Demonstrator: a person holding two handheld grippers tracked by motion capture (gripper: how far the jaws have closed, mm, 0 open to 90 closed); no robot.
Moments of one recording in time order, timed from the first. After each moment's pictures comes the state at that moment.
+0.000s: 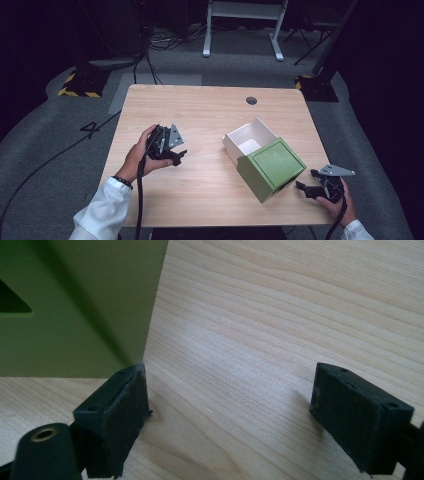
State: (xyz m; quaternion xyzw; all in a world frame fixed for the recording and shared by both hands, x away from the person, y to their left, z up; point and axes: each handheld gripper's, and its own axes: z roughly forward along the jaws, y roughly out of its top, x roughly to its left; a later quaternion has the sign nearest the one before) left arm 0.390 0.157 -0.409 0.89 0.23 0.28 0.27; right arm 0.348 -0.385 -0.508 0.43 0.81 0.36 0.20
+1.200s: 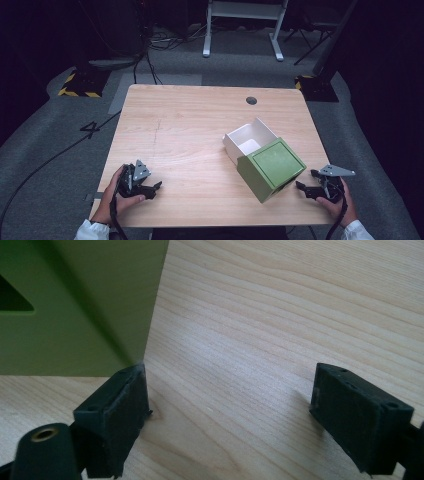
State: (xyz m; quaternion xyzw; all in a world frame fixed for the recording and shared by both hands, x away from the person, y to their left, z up) left arm 0.323 0.234 -0.500 0.85 0.38 0.20 0.30; right arm 0.348 -0.386 -0.508 0.43 0.81 0.36 0.20
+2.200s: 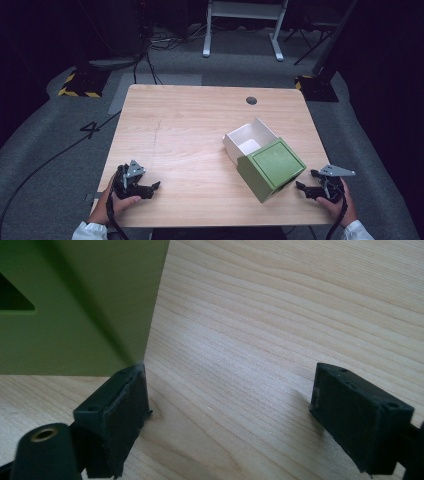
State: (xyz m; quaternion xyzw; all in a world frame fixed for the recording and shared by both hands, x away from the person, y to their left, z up) left arm 0.326 0.244 -0.507 0.83 0.42 0.17 0.34; right arm 0.347 -0.386 -0.508 0.43 0.81 0.36 0.20
